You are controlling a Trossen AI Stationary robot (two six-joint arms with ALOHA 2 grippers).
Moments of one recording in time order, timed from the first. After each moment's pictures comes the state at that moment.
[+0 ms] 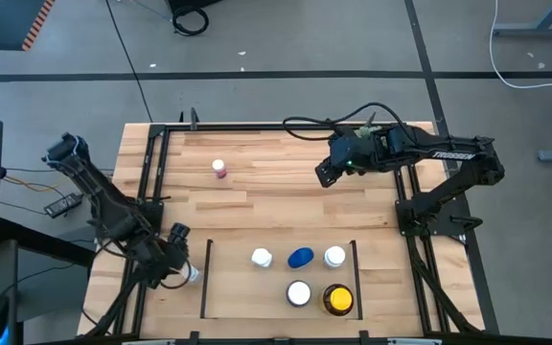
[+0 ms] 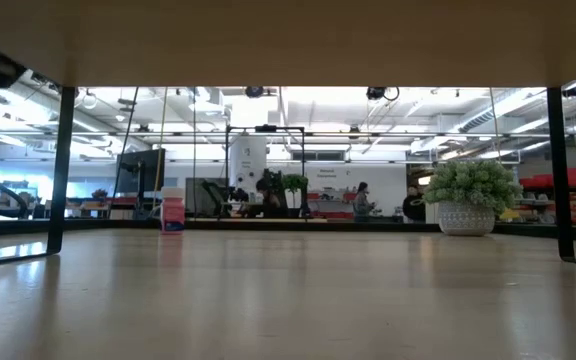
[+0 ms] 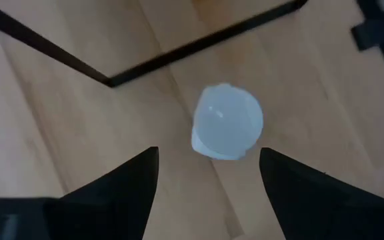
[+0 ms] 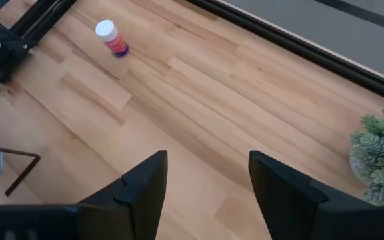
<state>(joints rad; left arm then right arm) -0.84 1.03 0.71 -0.80 -0.16 -0.37 0.02 1.41 1.62 -1.23 0.42 0.89</state>
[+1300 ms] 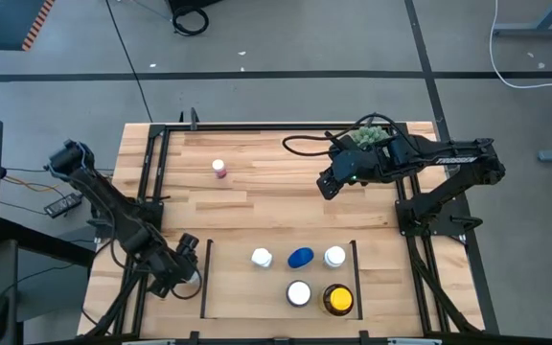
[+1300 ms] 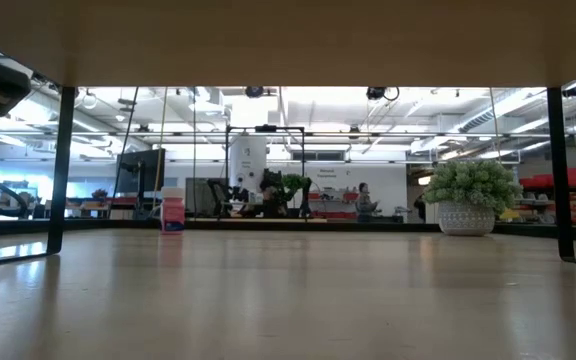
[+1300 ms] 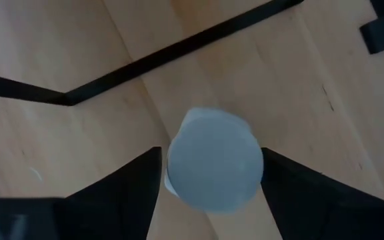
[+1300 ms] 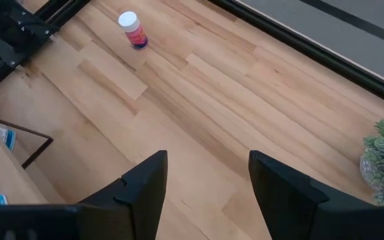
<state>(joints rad) -0.83 1.20 0.67 -0.61 -0.11 -0.35 0.12 1.41 1.62 -1.23 0.46 0.90</state>
